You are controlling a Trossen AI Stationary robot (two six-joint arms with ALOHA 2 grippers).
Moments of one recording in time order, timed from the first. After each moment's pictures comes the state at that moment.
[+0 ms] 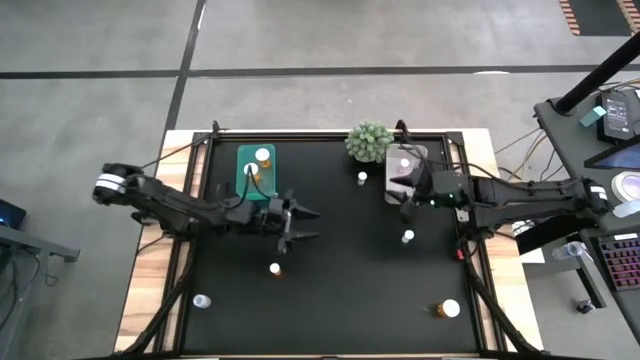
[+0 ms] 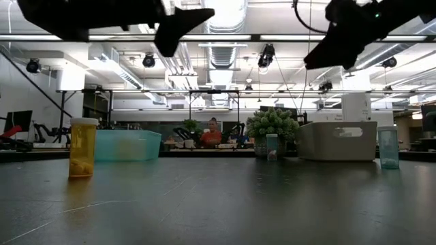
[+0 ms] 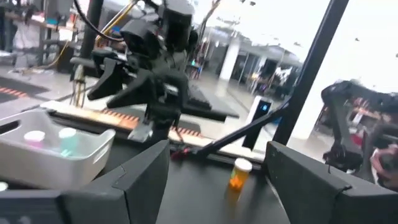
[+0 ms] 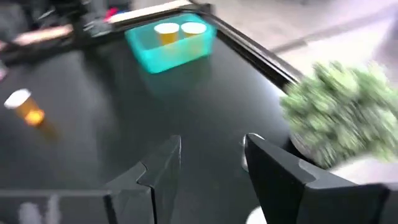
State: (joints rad) left arm -0.16 1.39 0.59 0.95 -0.13 -0.28; right arm -0.05 0.80 0.57 -0.23 0.30 0.19
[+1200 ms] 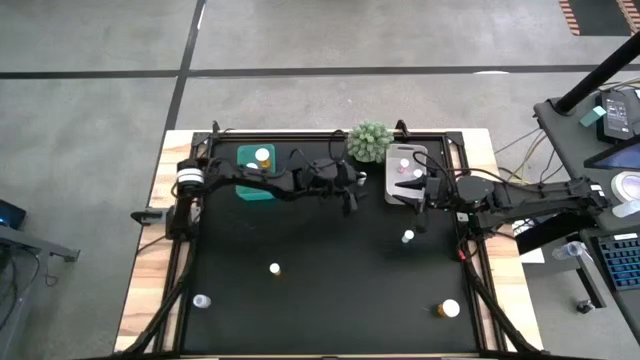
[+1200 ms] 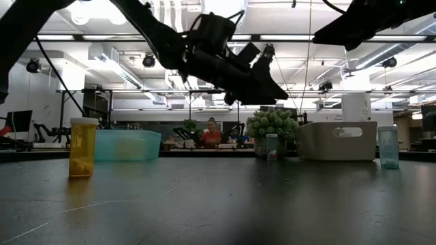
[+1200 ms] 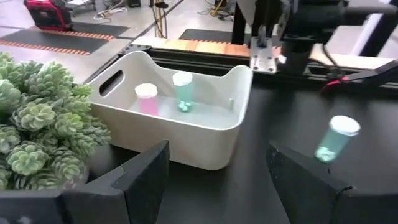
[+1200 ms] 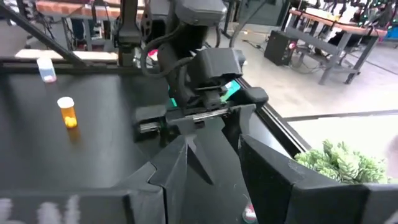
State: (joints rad) left arm 0.19 1.99 1.26 0.46 -0.01 -0.01; right arm 0.06 0.62 0.50 -0.11 0.31 -0.06
